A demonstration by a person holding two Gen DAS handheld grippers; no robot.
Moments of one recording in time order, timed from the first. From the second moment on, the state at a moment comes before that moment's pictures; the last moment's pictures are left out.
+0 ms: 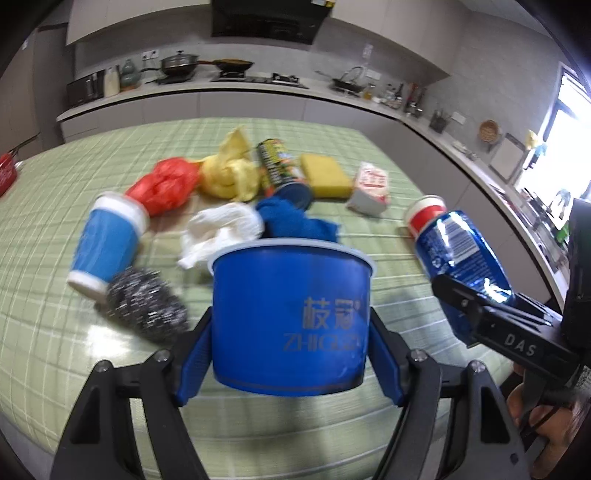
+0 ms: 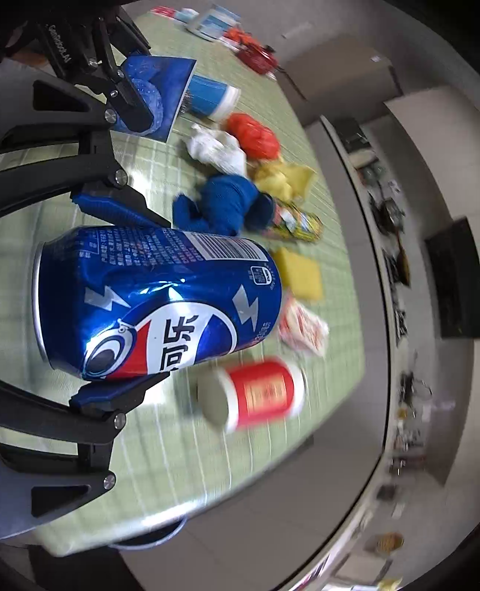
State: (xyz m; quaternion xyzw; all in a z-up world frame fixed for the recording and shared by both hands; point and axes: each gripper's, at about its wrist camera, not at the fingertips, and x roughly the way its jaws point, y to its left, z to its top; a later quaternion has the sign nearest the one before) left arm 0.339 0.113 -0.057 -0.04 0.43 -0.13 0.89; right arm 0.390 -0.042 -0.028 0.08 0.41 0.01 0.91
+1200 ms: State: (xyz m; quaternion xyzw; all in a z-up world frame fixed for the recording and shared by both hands) left arm 0.334 -0.326 -0.164 -0.04 0.50 -0.18 0.85; right arm 0.329 -0.509 -0.134 0.12 0.45 -0.05 0.88
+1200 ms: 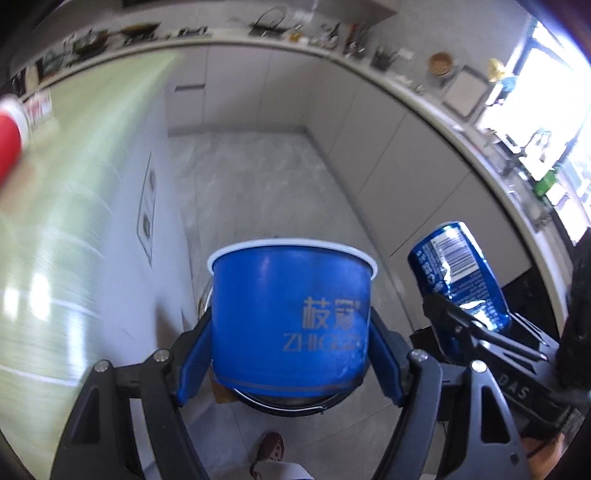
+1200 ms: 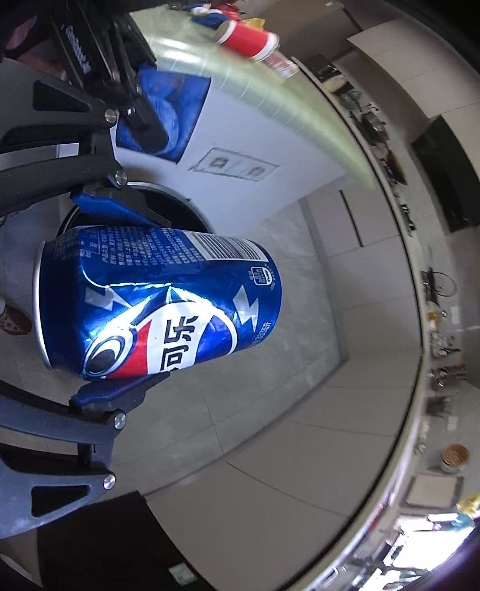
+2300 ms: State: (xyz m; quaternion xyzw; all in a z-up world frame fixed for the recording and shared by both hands) left arm 0.333 -0.366 -0.101 -0.01 0.51 -0.16 0.84; right arm 0.340 -0.525 -0.125 0.14 0.47 -0.11 0.86
